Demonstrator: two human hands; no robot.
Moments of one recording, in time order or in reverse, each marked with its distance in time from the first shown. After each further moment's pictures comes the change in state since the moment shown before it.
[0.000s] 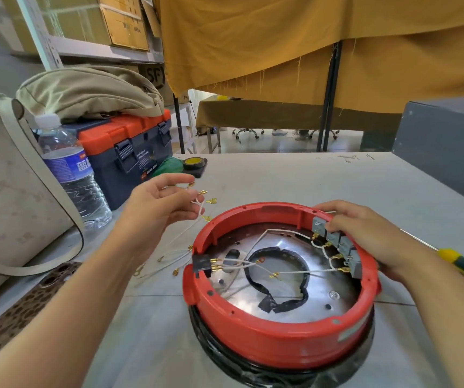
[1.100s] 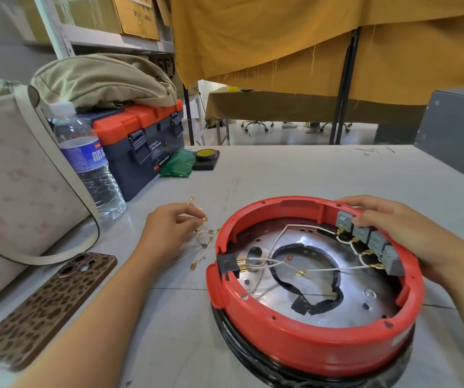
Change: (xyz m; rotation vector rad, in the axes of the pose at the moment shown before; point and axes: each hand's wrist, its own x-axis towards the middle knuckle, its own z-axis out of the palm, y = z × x) left_hand 0.011 -0.063 -0.033 0.627 0.110 -0.010; right_hand 0.002 0.003 -0.006 0.102 -0.097 -0.005
